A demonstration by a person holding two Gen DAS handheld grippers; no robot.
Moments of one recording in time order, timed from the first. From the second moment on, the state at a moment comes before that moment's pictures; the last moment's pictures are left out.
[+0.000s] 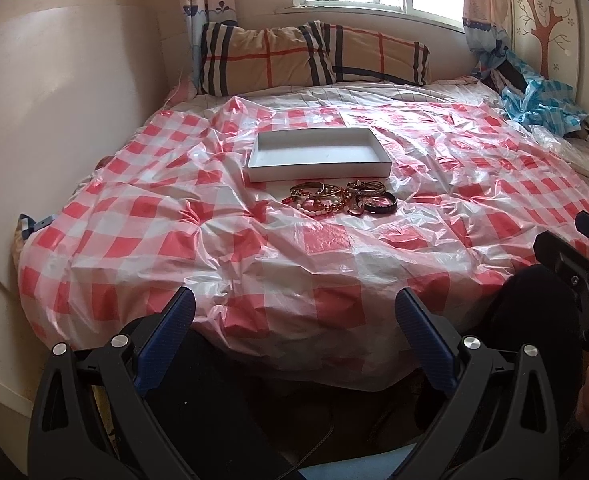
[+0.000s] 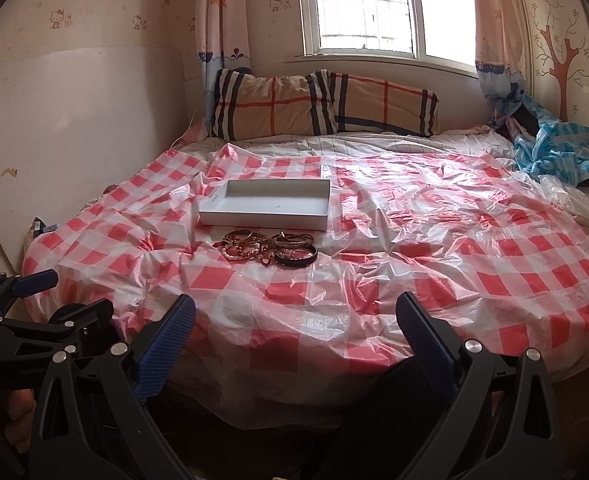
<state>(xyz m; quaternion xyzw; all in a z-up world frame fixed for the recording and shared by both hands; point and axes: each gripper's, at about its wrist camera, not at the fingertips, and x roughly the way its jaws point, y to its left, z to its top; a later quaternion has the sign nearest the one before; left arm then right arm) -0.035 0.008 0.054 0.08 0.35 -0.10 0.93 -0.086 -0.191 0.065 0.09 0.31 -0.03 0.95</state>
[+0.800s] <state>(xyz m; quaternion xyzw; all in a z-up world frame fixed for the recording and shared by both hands) -0.036 0.010 0.058 0.08 0.35 -0.10 0.93 -0.065 -0.209 0.123 0.02 0.25 -0.05 0.97</state>
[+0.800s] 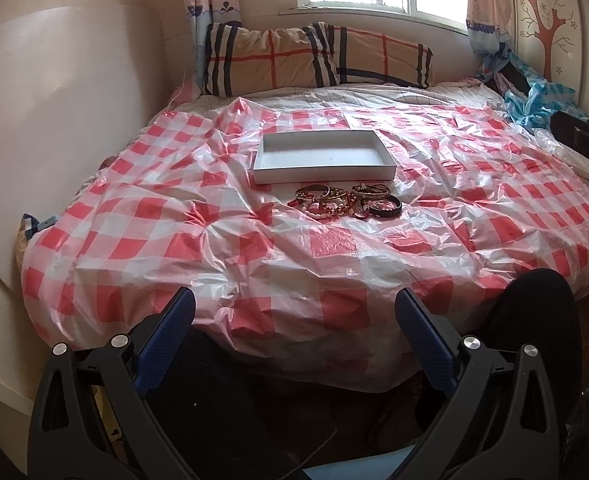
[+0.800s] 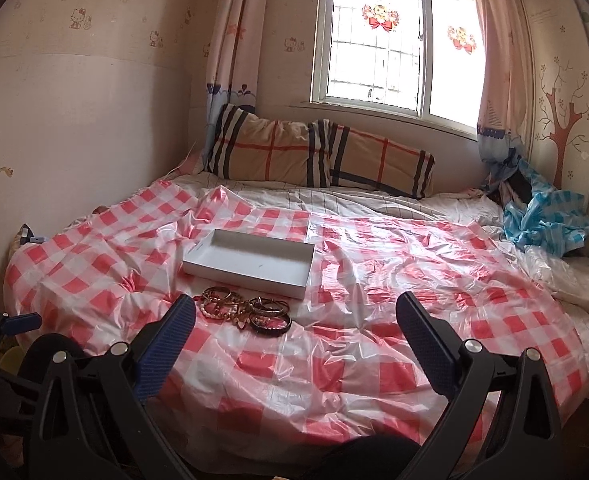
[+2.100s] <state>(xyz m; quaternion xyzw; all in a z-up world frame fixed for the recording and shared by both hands) -0.016 0.009 0.044 0.08 0.38 -0.08 0.92 -0.069 -0.159 0.040 0.09 0.36 0.01 0.93</state>
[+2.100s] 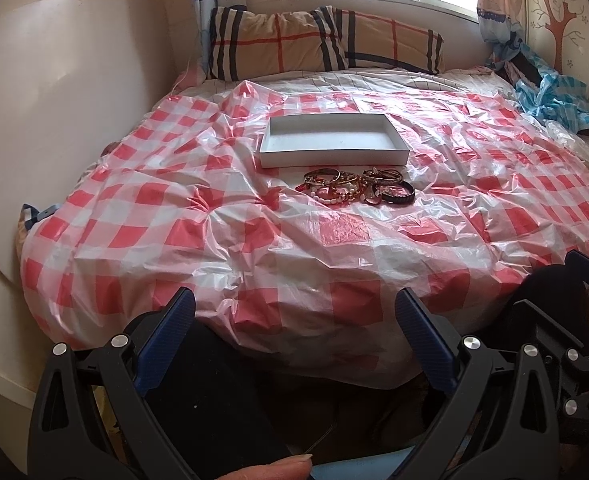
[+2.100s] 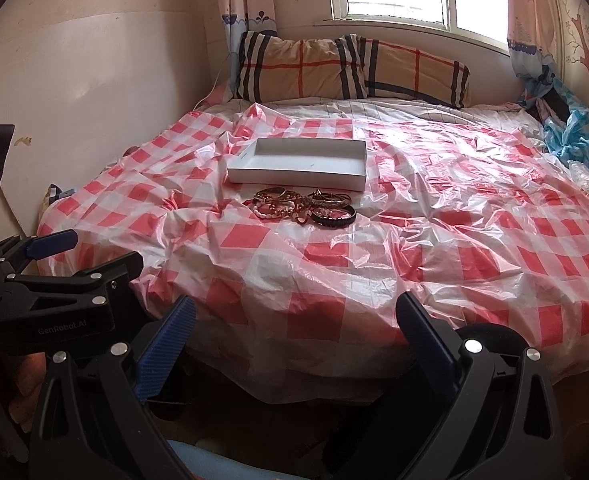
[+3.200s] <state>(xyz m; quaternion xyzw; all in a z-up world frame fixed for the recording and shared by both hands) 0.191 -0.032 -0.015 0.06 0.41 -0.08 0.91 0.144 -0.230 -0.013 0.06 0.37 -0.03 0.93</state>
